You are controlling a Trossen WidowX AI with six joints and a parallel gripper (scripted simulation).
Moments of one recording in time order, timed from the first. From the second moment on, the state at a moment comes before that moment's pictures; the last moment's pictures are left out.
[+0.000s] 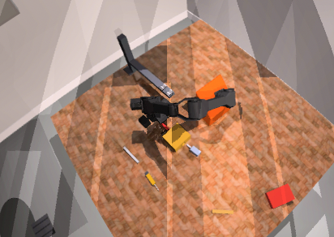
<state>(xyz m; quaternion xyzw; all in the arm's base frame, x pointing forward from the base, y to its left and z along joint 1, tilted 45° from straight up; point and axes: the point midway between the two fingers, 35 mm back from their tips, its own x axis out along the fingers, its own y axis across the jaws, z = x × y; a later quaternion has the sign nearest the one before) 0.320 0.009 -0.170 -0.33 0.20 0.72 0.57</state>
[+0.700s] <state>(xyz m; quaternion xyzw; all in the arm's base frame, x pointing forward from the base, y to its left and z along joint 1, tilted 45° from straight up) 0.322 0.004 -0.186 -0.34 0.20 0.72 0.57</state>
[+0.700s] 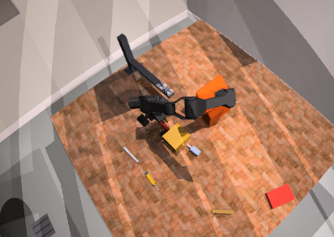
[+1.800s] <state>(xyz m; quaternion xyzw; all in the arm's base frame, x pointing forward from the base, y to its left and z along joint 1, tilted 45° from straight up) 0.326 -0.016 -0.167 -0.33 0.20 0.72 0.57</state>
